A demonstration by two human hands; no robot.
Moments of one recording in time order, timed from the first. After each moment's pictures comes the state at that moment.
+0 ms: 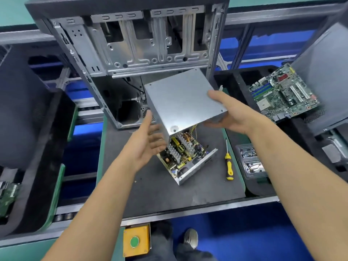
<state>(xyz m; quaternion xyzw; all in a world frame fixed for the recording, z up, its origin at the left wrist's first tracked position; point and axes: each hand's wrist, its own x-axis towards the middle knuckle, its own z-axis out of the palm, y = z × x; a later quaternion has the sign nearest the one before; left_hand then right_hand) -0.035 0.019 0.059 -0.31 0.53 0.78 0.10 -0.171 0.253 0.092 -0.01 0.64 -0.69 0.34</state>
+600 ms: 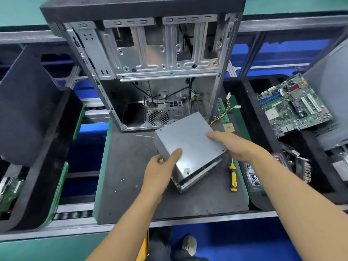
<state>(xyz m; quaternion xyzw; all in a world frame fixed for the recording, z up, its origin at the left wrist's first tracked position) 0.006 0.070 0.017 -0.38 0.65 0.66 0.04 -0.163 0.263 0.023 -0.03 0.75 -0.50 0.43</state>
